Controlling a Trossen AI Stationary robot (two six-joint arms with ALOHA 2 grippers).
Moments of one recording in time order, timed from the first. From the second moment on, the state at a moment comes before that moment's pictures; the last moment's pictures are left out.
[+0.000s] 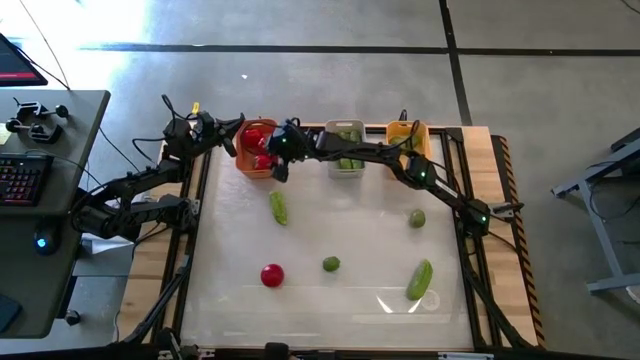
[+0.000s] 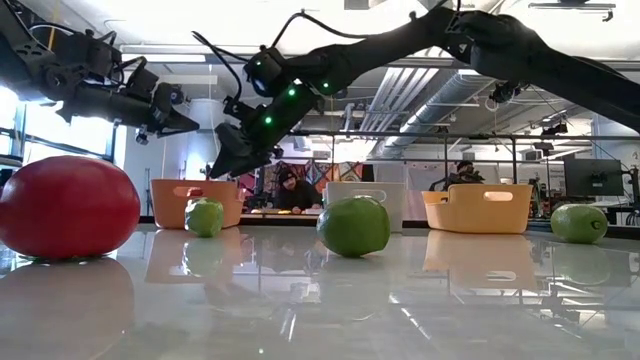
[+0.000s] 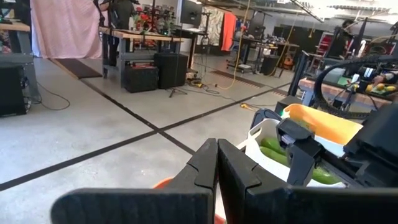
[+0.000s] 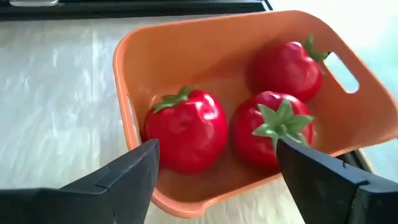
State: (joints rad) left arm 1.24 1.07 0.25 0.78 0.55 -0.10; right arm -0.30 2.53 2.30 -0.44 0.00 -0.16
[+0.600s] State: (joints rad) left arm 1.16 1.07 0.25 0.73 0.62 -0.03; right arm -0.27 2.45 2.31 -0.64 0.10 -0.22
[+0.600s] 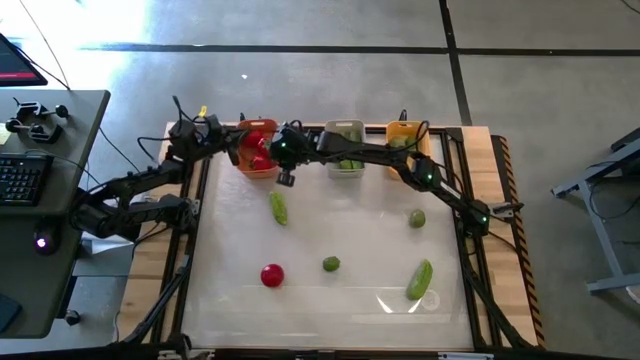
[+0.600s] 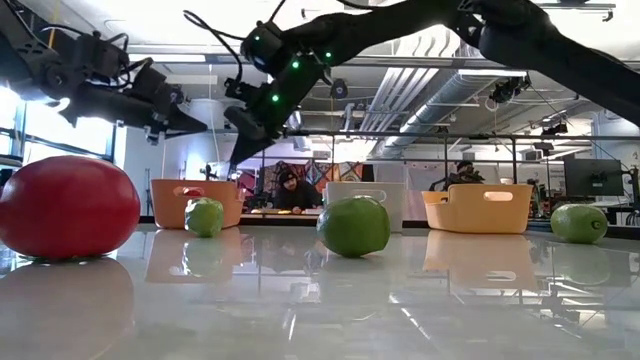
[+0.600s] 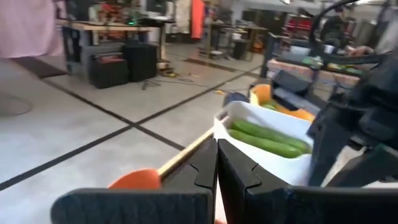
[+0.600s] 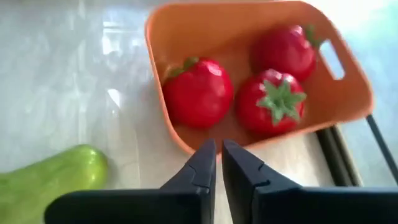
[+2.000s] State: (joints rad) left arm 0.90 1.07 0.52 -0.03 0.42 0.15; right arm -0.26 1.99 1.43 -0.13 0.29 0.02
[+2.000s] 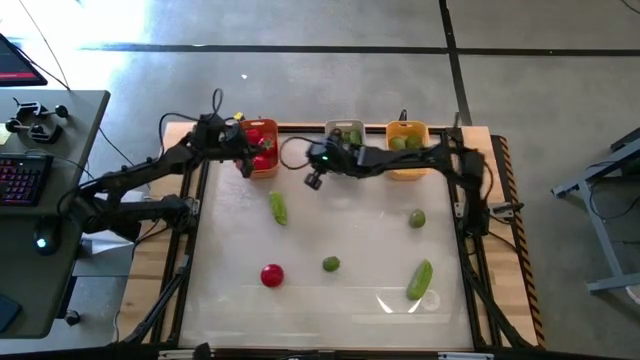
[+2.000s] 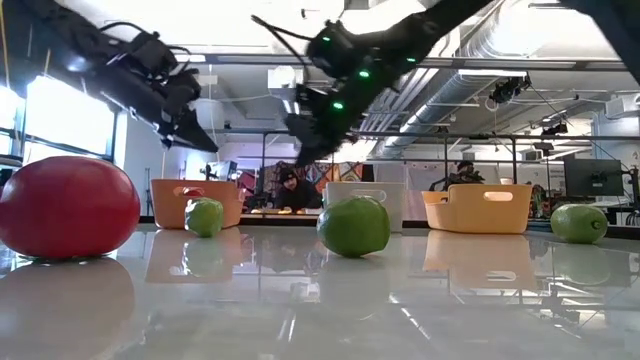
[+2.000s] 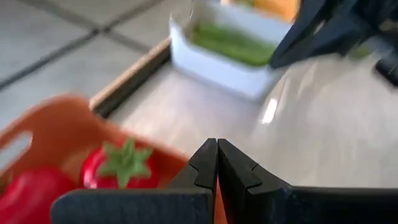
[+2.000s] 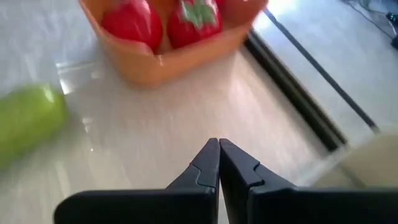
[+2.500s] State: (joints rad) left arm 0.84 1.18 0.78 -0.57 0.06 0.03; right arm -0.25 1.76 1.05 0.04 0.29 0.02
